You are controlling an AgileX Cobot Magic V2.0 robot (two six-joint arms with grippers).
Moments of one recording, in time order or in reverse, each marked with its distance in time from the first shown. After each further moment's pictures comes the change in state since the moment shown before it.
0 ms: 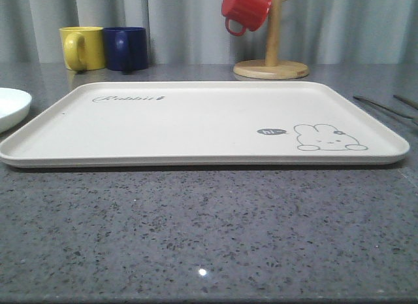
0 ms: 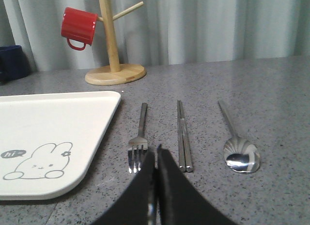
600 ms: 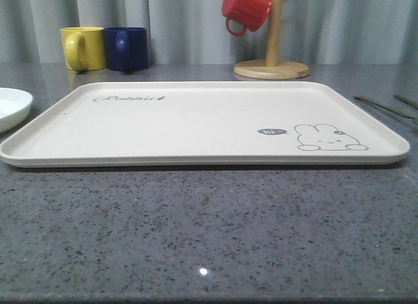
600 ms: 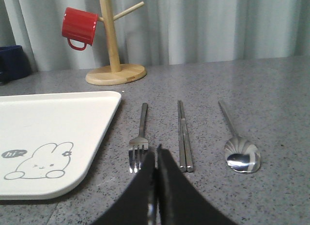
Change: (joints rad) left arm 0.000 0.553 -0.622 0.021 0.636 0.000; right arm 0.000 0.000 0.000 0.000 0.000 0.000
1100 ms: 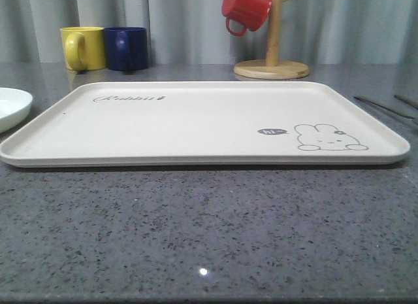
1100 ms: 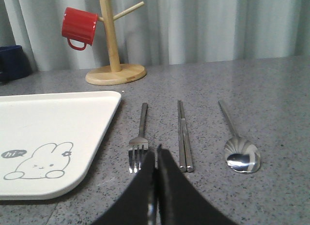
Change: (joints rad) left arm 0.000 0.192 -0.025 0.006 0.038 0.000; right arm 0.000 0.000 0.000 0.000 0.000 0.000
